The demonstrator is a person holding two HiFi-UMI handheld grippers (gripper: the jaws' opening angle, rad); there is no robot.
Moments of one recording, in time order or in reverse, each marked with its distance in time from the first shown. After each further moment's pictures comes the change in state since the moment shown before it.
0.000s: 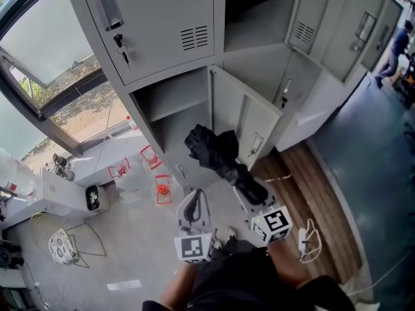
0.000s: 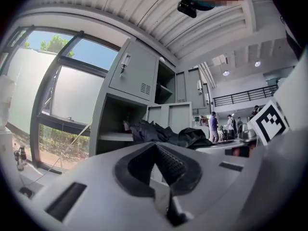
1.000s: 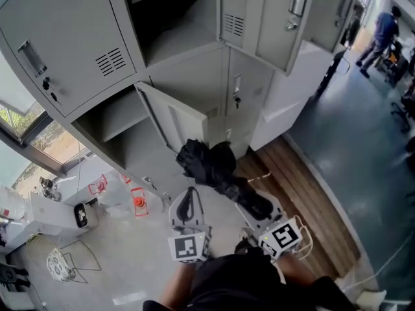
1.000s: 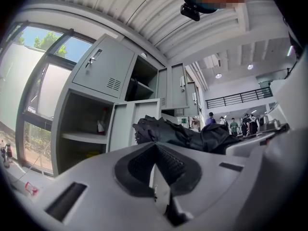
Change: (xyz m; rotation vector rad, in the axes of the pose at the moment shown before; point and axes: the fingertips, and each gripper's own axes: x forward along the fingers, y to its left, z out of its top) left arm 0.073 -0.148 0.000 0.018 -0.022 -0.082; right arm -0.136 -0.116 0.015 -0.056 -0.030 0.012
